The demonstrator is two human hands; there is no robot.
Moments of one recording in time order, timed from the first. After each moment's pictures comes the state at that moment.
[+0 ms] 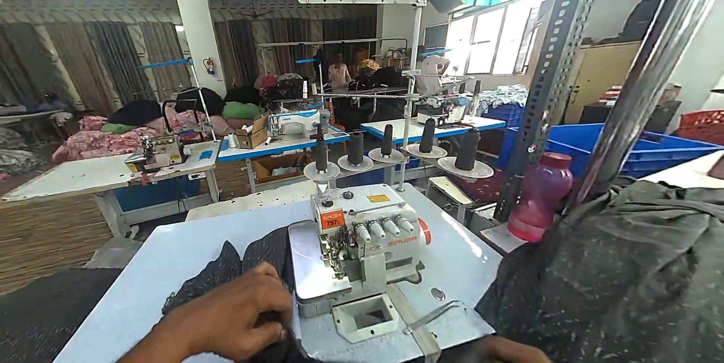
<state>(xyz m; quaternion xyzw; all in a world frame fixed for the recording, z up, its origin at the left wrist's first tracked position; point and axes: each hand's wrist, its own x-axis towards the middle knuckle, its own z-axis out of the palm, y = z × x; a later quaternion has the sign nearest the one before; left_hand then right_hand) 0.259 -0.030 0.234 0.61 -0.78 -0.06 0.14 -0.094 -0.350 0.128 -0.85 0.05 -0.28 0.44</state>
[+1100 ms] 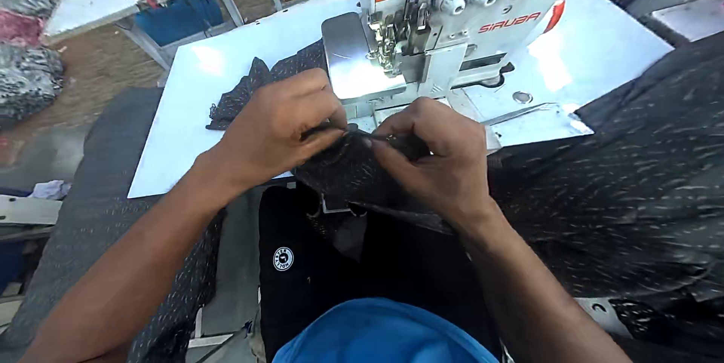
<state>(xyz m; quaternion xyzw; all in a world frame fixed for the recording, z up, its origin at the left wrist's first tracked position) 0.190 -0.022 0.212 0.67 -0.69 0.13 0.25 0.050 -0.210 0.129 -0.81 -0.11 -0.43 0.40</state>
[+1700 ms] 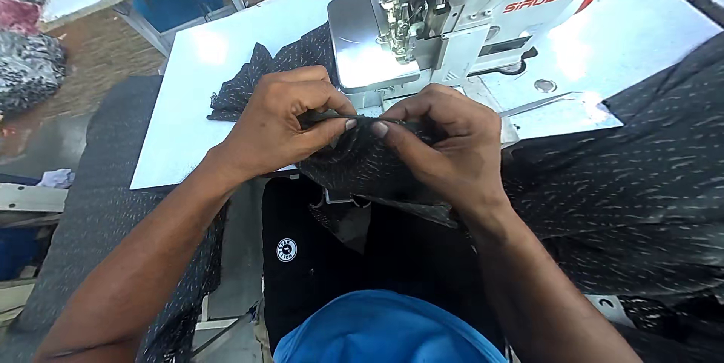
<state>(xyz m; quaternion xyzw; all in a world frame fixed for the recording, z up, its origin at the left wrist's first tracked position) 0.202 -0.020 0.192 0.67 -0.65 0.03 0.35 0.059 -0.213 0.119 -0.77 -0.09 -0.39 0.50</state>
